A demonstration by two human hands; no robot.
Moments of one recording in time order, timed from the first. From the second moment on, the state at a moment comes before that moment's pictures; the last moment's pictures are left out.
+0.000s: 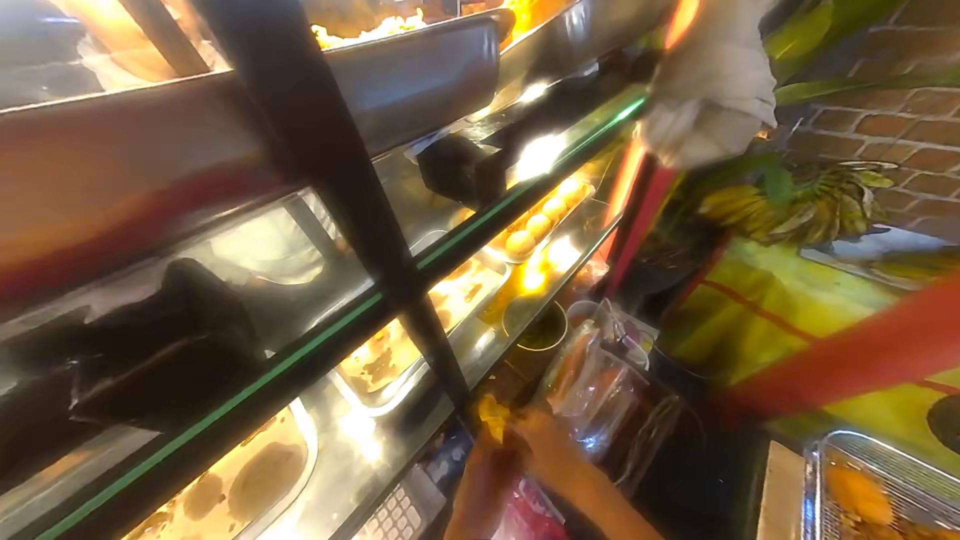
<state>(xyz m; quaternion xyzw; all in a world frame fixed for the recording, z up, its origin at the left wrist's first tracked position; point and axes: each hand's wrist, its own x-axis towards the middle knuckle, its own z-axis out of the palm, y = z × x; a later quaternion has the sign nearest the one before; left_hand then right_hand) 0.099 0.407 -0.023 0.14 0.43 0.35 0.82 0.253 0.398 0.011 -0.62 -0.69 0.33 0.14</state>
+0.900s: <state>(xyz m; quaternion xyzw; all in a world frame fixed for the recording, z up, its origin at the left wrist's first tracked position) 0.051 0.339 -0.056 0.17 0.54 0.35 0.75 0.251 0.494 -0.030 -0.74 -0.63 0.23 0.07</state>
